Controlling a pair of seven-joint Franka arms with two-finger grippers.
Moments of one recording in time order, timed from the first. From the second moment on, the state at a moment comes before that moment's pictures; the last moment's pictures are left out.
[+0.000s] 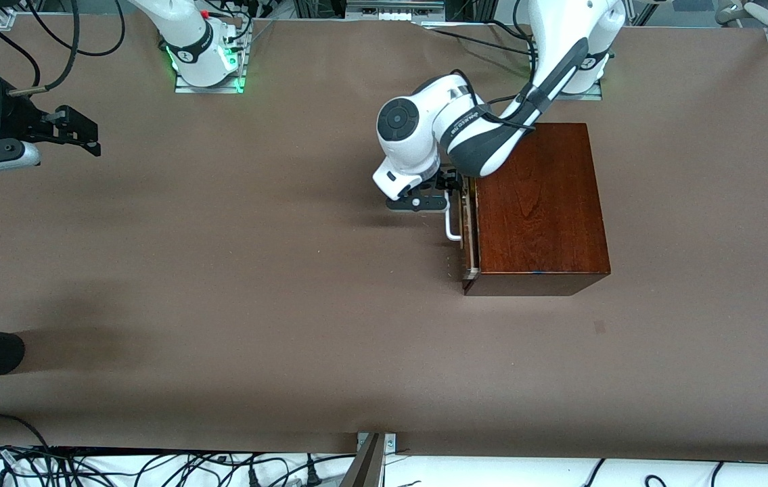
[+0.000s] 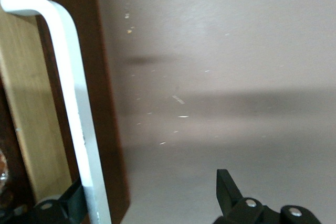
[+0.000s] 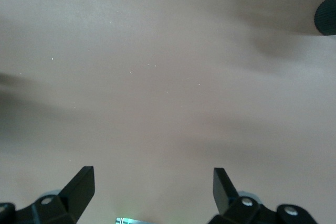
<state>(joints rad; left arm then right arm) -0.35 0.58 -0.53 -1.68 0.35 1.95 -0.96 0.19 -0.02 -0.11 -1.63 -0.02 1.56 -0.11</state>
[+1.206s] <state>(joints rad) -0.42 0.64 -0.53 -1.56 0.36 2.01 -1.01 0.19 -0.02 -0.10 -1.62 -0.02 1.56 -0.11</state>
